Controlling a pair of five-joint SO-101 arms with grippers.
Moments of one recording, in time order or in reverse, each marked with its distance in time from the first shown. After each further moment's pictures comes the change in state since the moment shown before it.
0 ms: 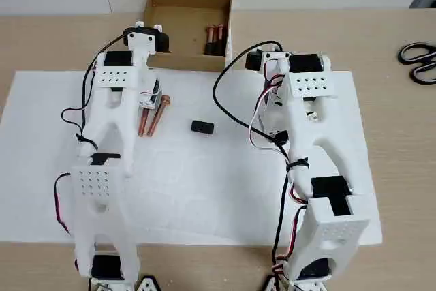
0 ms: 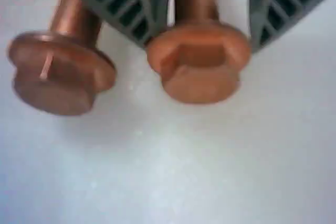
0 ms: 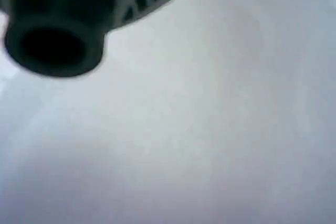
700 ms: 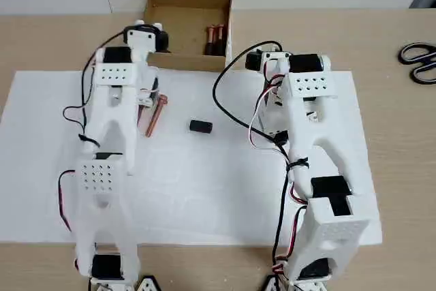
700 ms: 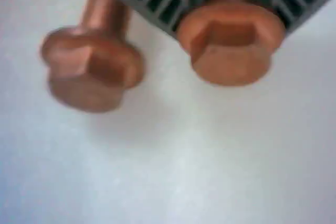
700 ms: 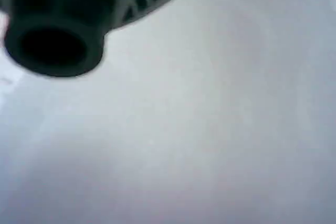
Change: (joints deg) left arm -0.1 5.4 -13.2 9.1 0.3; right arm 0.0 0.0 0.0 0.0 0.0
